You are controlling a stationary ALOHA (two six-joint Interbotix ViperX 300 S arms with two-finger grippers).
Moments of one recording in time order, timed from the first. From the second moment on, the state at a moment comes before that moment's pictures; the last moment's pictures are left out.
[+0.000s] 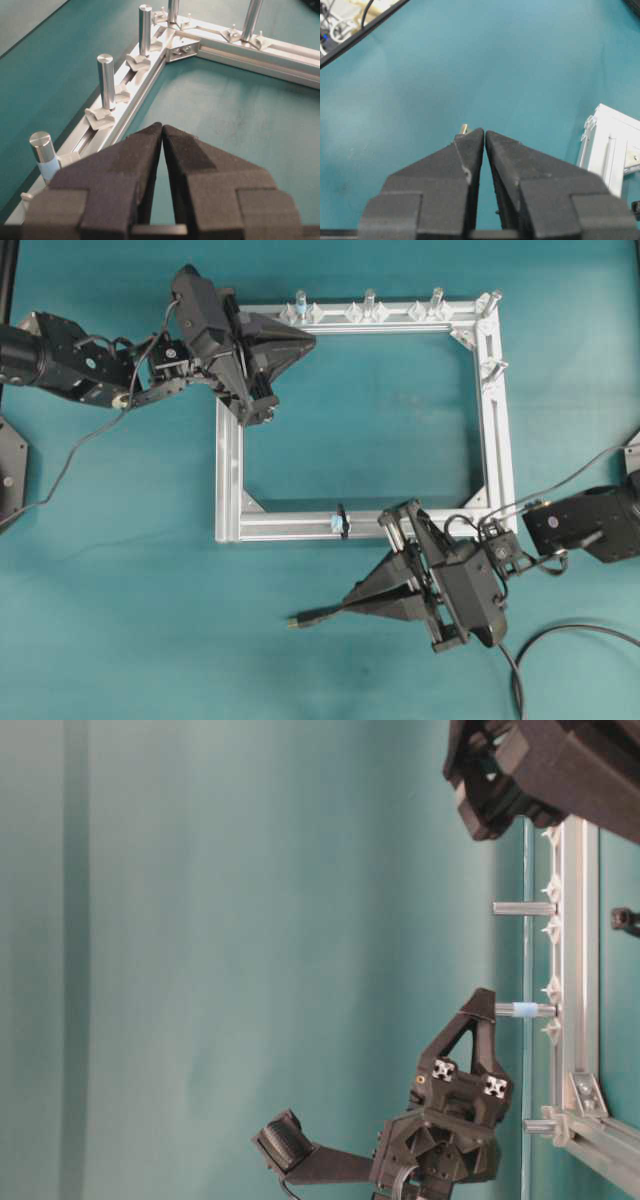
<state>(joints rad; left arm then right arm) 0.28 0.16 0.84 -0.11 -0.78 0.01 0.28 0.16 0.83 -0.11 -0.78 0.00</state>
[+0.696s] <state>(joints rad) 0.27 -0.01 0.84 -0.07 -0.46 0.00 0.28 0.16 0.81 -0.11 -0.75 0.00</state>
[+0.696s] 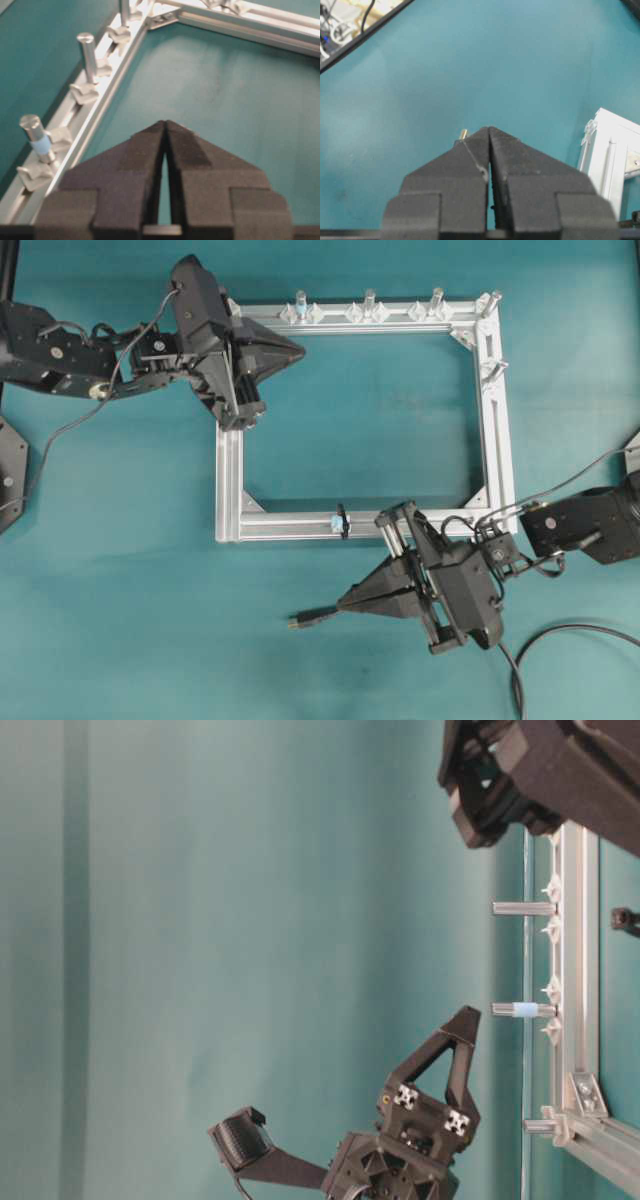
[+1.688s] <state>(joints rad) 0.25 -0.01 0.85 -0.07 -0.46 0.00 0.28 0.16 0.78 -0.12 -0.63 0.09</state>
